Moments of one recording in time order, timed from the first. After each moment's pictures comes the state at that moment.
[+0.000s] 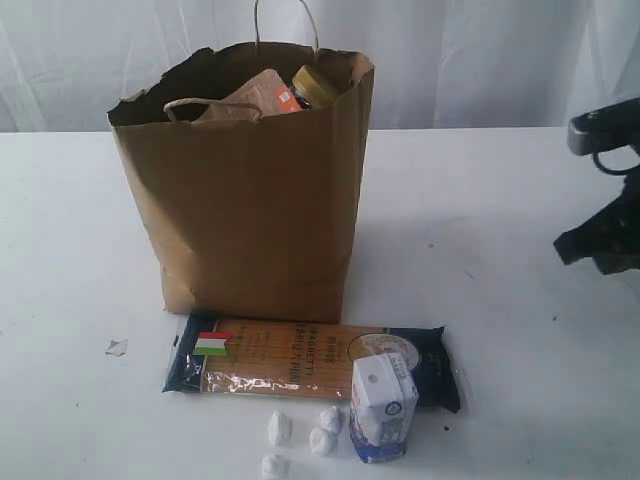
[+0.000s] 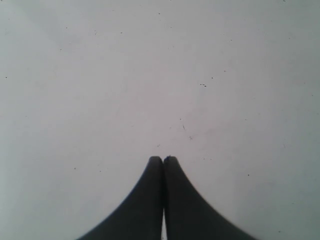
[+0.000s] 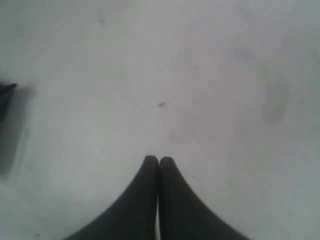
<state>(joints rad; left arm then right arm) 0.05 0.00 0.02 0.25 0.52 -0.08 0.04 1.42 -0.97 0.05 0.81 -0.31</state>
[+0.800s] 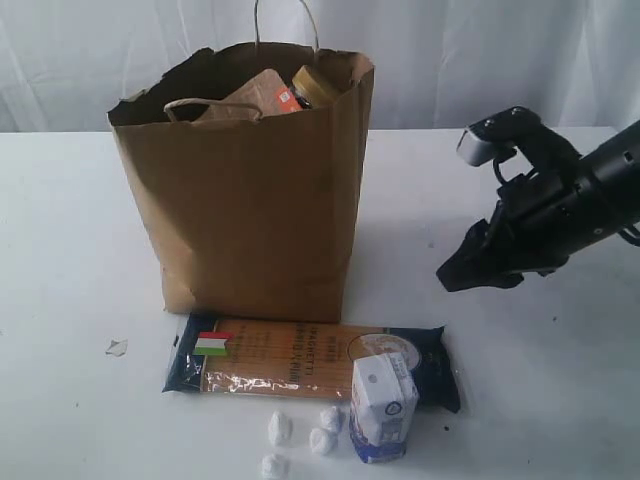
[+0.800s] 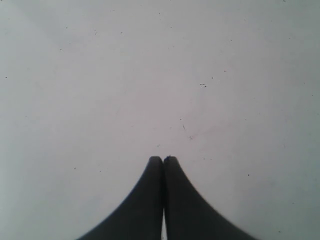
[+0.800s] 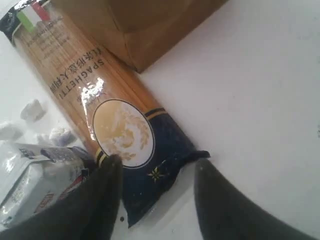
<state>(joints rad) 0.05 0.00 0.02 0.25 0.52 -0.08 0.13 1.52 -0.97 0.68 0.85 -1.00</state>
